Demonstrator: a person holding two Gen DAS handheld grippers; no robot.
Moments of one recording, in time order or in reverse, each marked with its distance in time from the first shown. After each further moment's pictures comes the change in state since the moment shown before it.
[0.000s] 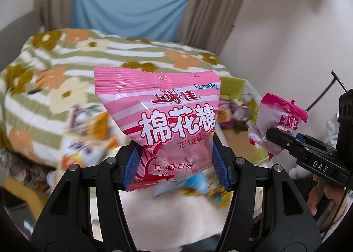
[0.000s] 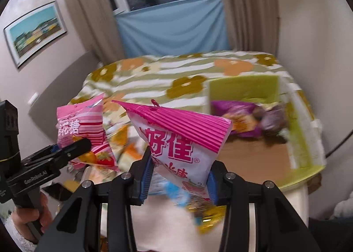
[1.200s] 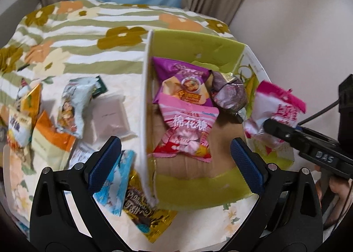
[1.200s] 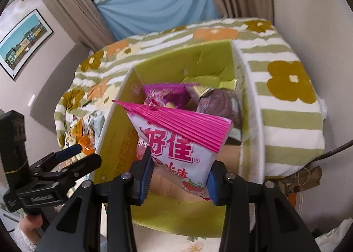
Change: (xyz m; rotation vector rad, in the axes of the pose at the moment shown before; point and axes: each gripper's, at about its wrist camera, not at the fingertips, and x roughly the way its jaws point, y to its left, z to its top) left arm 0.148 -0.130 -0.011 -0.097 0.199 0.130; right arm 0.062 -0.196 0.024 0.053 0.231 0.124
